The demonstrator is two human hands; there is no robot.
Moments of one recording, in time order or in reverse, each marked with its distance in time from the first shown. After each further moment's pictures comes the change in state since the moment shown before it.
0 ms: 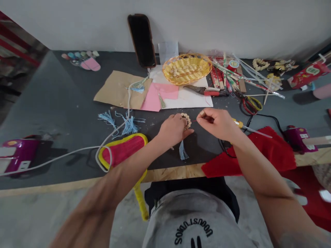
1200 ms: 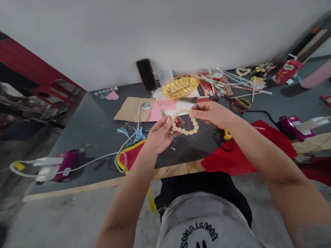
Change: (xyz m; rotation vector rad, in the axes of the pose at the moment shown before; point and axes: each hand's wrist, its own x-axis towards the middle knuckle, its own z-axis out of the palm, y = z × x) left_hand -0.047 0.018 -0.036 -1.900 0.218 -0.073; right_hand -0.003 -0.001 -0.033 0.678 -0.249 0.007
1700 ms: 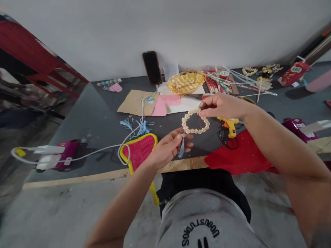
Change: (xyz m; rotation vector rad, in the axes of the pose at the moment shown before) left_hand -0.054 -0.019 -0.005 0.042 0.031 -0.287; right_hand 0.004 -0.031 -0.014 -0.556 -0.179 -0.051
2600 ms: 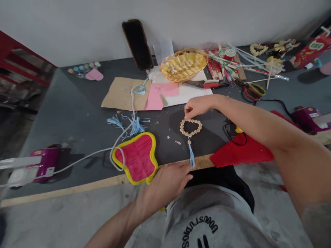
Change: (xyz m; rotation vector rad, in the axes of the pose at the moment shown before) left_hand -0.043 -0.014 -0.009 1.590 -0.400 -0.004; right_hand 0.106 0.053 0.045 -0.321 -0.479 0.211
